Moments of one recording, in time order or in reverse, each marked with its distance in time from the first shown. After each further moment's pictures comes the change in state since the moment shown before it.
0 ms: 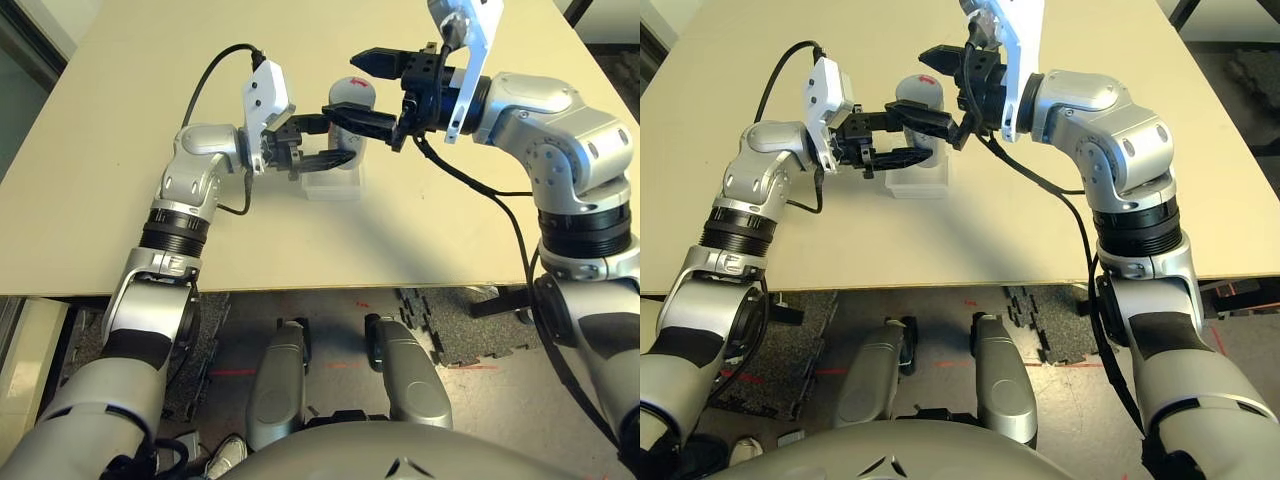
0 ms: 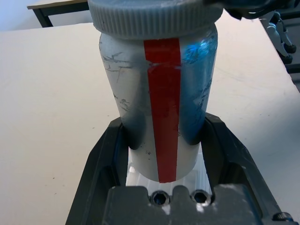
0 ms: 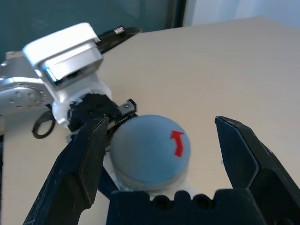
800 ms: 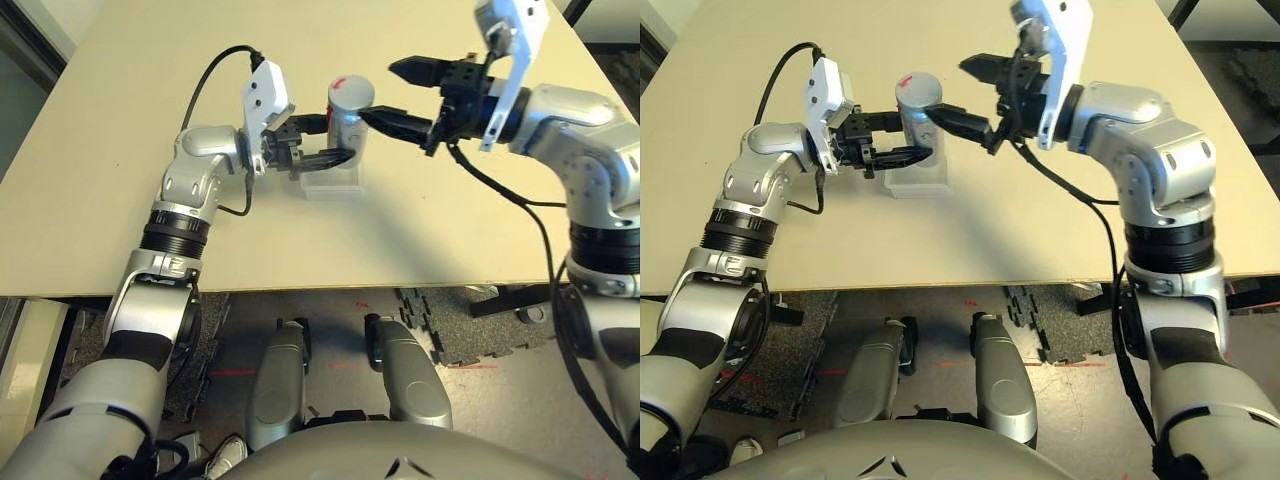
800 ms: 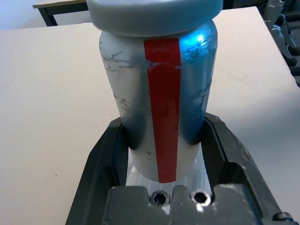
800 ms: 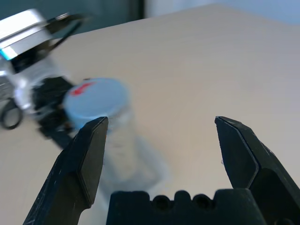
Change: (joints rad) left arm 0.005 -0.004 0.006 -0.002 0.000 0.007 0.017; right arm 0.118 -0.149 -0.200 -0.103 0.075 0.107 -0.054
